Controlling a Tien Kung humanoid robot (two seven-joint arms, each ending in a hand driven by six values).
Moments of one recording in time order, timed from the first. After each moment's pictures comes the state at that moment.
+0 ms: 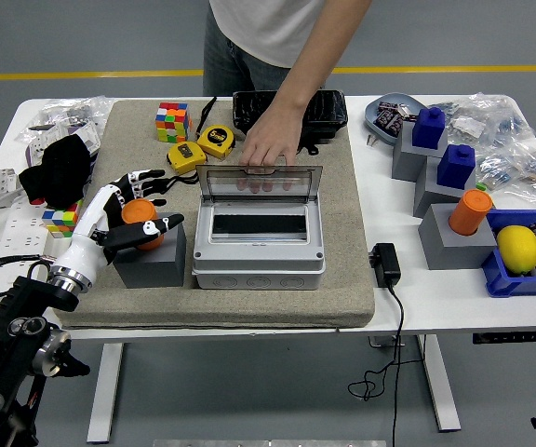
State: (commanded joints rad) left arm -0.09 0.01 -1.47 -1.29 1.34 -0.16 -0.15; right arm 0.08 -0.14 1.26 0.18 -1.04 -0.05 0.06
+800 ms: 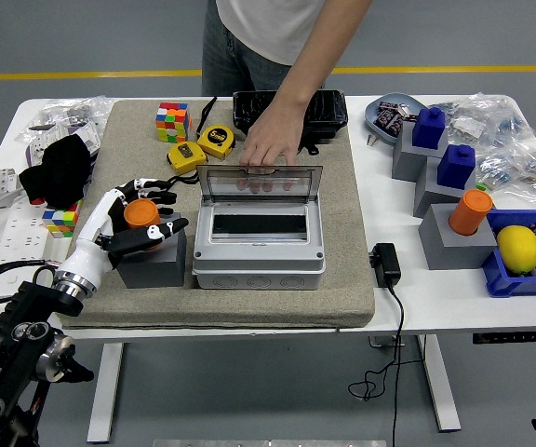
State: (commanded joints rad) left arm -0.08 0.02 -1.43 -1.30 1.32 -0.15 -0.15; right arm 0.08 -0.14 1.26 0.18 -1.05 -0.05 0.06
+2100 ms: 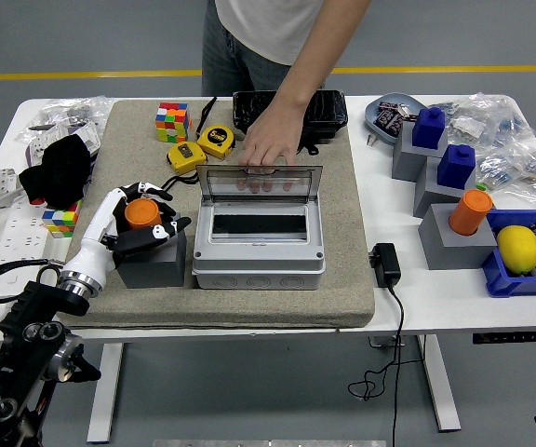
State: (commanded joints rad) left arm -0.08 0.02 -1.40 -1.30 1.36 -0.05 -0.15; right arm 0.08 -0.15 1.30 0.18 -1.06 -0.05 0.07
